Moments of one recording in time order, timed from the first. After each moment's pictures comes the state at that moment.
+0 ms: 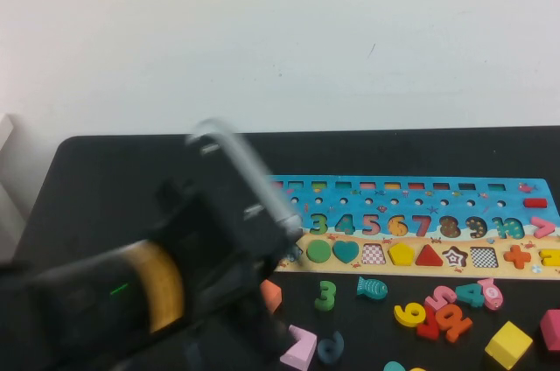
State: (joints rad) right arm -0.01 -0.01 0.02 -0.35 0.43 0.25; left arm -0.83 1.17 -0.77 0.34 0.16 -0.13
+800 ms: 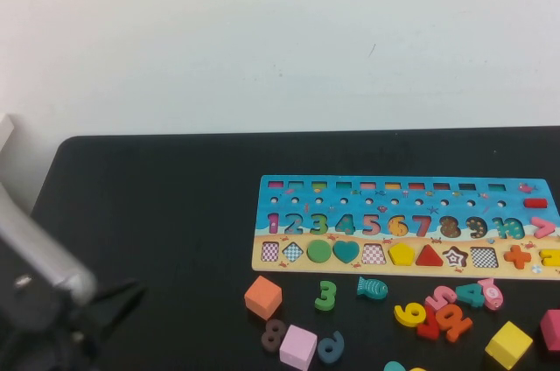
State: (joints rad) right arm -0.01 -0.01 0.02 -0.35 0.43 0.25; left arm -0.74 0.71 -0.55 0.35 0.46 -0.29
